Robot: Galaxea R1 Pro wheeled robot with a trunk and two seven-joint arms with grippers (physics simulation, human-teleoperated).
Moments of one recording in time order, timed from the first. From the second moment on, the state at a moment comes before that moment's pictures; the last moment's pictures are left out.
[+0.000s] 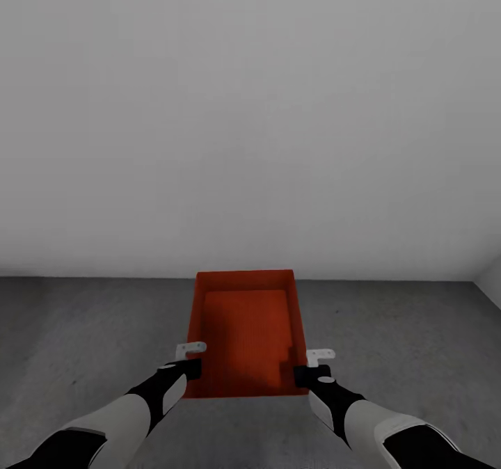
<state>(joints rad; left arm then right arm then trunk) -0.77 -0.09 -0.10 -0.13 0.21 0.09 0.14 -0.78 0.12 0.23 -0.02 -0.18 -0.08 -0.15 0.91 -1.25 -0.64</state>
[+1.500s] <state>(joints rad) -0.77 -0.09 -0.09 -0.13 0.21 0.09 0.14 -0.78 0.12 0.23 -0.02 -0.18 -0.08 -0.15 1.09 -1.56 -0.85</state>
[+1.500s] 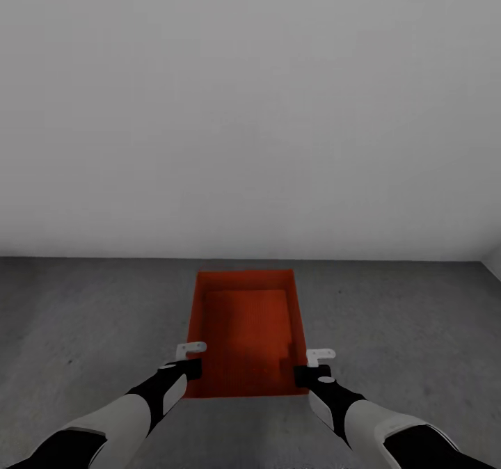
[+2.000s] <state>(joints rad) -0.77 -0.09 -0.10 -0.13 0.21 0.09 0.14 -0.78 0.12 0.23 -0.02 -0.18 -0.08 -0.15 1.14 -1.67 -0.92</state>
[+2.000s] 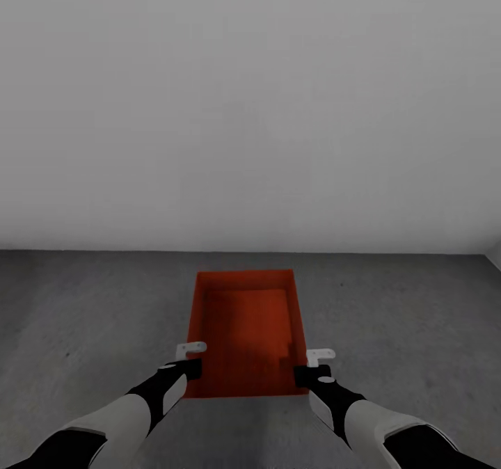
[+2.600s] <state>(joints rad) -0.77 -0.09 -0.10 -0.13 0.21 0.09 0.14 -0.78 0.12 0.23 -0.02 -0.18 -0.08 -0.15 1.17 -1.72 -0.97</state>
